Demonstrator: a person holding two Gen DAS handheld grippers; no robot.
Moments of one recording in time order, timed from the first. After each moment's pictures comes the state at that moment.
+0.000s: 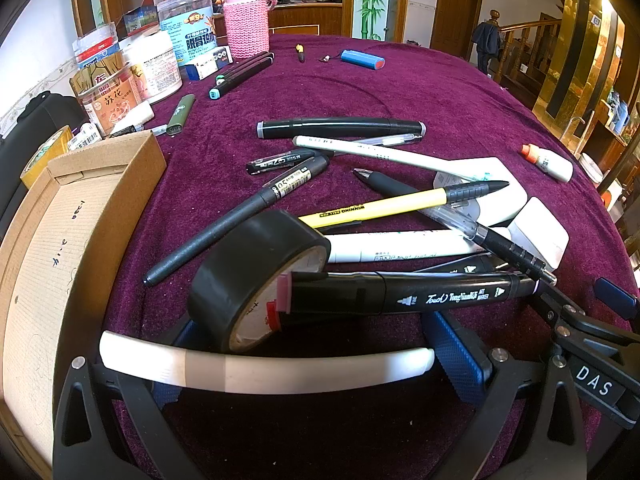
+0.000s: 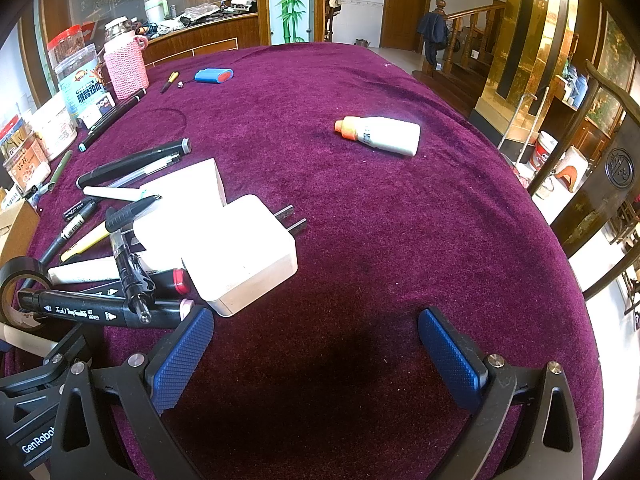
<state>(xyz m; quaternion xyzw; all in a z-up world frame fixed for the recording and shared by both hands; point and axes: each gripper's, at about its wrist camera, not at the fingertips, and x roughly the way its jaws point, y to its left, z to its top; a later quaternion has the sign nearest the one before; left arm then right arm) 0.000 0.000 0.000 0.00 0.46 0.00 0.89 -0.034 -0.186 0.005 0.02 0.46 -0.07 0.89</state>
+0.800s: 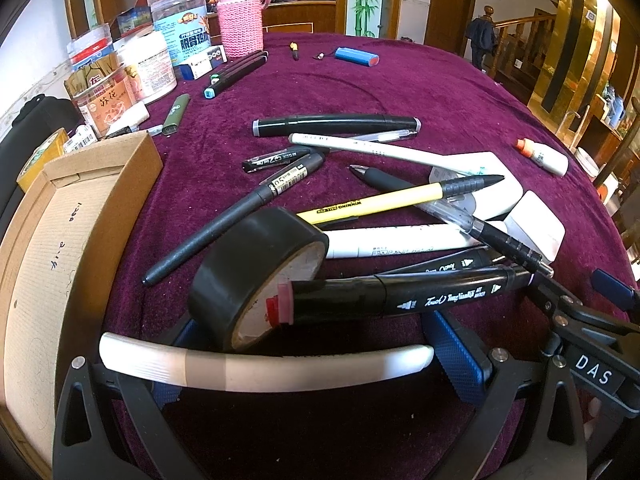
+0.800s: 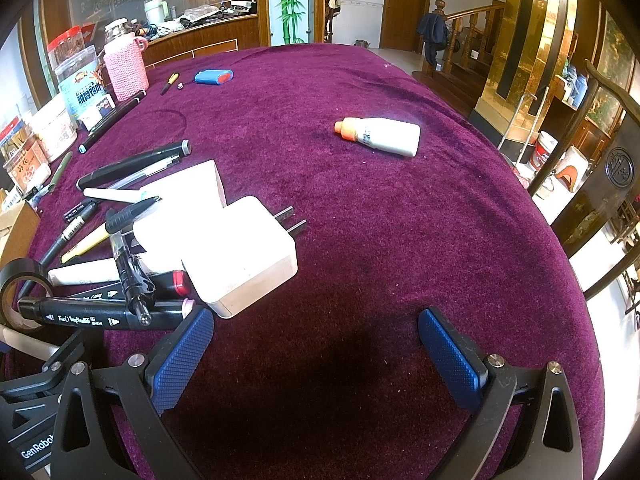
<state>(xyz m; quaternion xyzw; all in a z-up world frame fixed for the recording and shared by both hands) 0.002 0.000 0.001 0.00 0.47 -0.01 0.88 -0.034 -0.187 0.005 0.03 0.46 -0.07 0.89</state>
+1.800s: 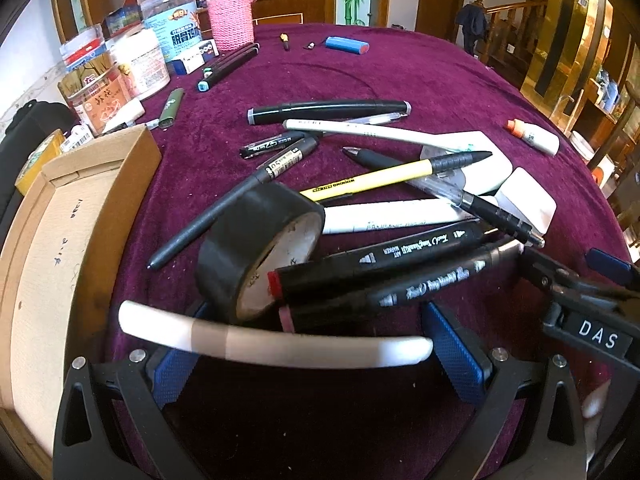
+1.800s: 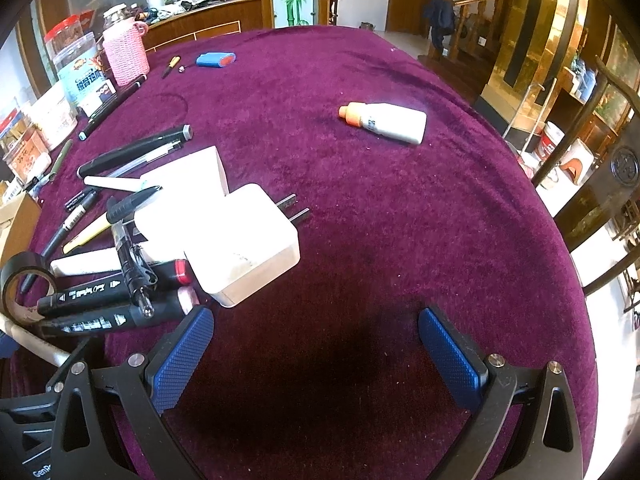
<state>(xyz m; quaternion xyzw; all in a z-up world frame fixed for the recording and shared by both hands) -0.012 0.000 0.002 0.02 0.48 -0.02 0.87 -0.031 -0.190 0.009 0.02 0.49 -0.06 0.87</state>
